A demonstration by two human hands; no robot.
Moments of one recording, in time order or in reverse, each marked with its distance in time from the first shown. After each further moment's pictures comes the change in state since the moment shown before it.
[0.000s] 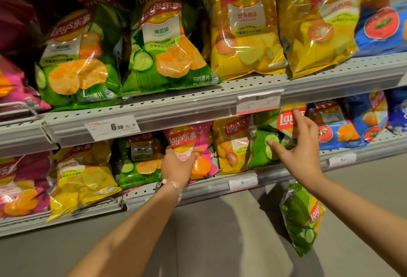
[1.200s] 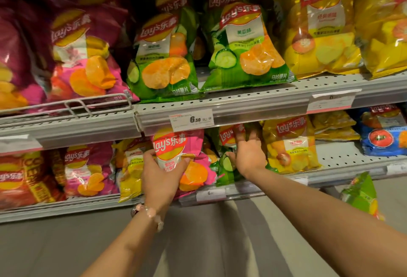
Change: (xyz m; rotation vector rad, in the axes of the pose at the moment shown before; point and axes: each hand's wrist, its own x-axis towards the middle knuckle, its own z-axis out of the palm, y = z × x) left_hand -0.012 -0.053 -0.165 -0.246 0.206 0.097; right_hand -0.041 -0.133 0.183 -0.542 -0.477 0.029
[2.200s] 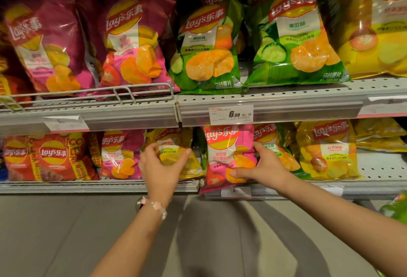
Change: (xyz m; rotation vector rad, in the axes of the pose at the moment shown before) left_hand 0.017 -0.016 -0.051 0.223 0.149 0.042; right_hand -0.041 -0.026 -0.019 0.820 -0.328 -0.150
